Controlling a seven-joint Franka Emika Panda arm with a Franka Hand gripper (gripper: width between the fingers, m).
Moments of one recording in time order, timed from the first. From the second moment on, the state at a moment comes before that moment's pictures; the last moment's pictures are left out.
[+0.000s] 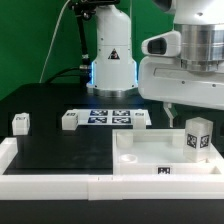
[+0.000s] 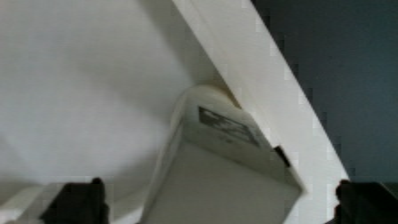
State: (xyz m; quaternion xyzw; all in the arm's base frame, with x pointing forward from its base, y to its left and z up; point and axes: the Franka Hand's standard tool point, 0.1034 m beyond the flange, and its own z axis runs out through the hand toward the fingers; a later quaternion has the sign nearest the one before) arm 0.604 0.122 0.079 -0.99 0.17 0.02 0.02
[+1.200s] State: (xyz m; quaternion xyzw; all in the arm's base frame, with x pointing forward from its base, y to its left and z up) arm 0.607 0.118 0.080 -0.98 -0.19 0.01 0.01
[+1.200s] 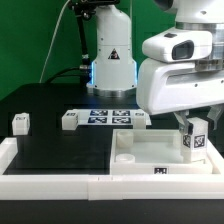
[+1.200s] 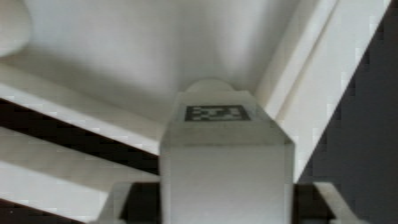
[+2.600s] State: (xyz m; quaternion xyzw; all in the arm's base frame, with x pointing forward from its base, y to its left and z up) arm 0.605 0.118 0.077 -0.88 0.48 0.03 0.02
